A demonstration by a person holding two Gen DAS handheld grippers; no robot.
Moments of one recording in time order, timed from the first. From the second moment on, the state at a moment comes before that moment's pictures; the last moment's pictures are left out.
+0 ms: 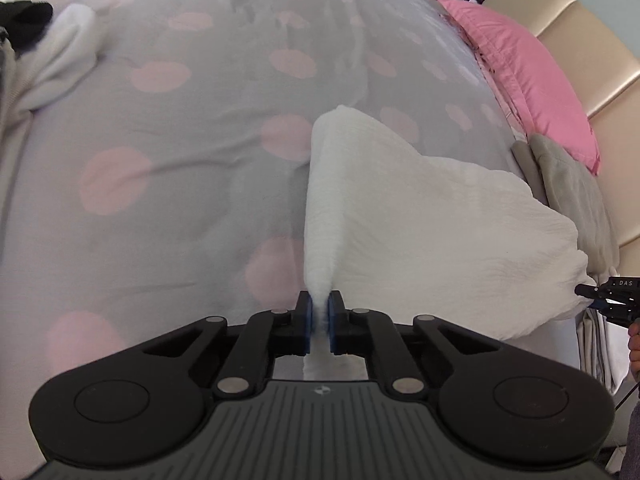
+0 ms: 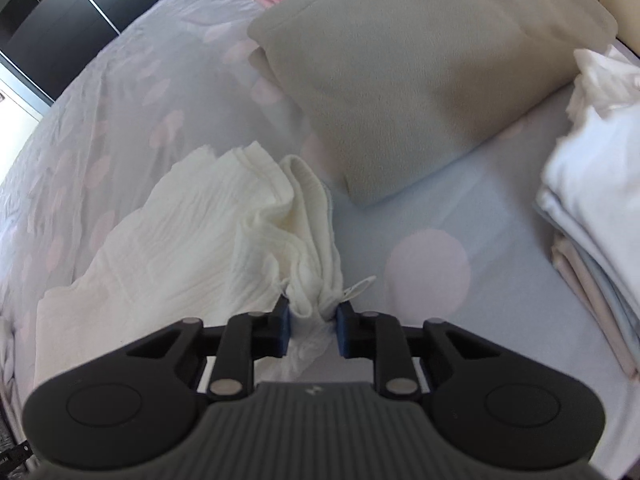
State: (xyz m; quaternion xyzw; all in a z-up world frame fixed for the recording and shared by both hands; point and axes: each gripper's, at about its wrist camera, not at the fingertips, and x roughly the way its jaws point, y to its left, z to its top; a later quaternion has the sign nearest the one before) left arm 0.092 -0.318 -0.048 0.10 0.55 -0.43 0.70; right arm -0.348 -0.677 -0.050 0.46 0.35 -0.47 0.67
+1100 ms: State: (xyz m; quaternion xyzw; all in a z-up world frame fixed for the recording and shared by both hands) left arm 0.016 -0.208 -0.051 0.26 0.52 -0.45 0.68; right arm -0.434 -0.535 -0.021 0.40 0.41 -0.43 0.70
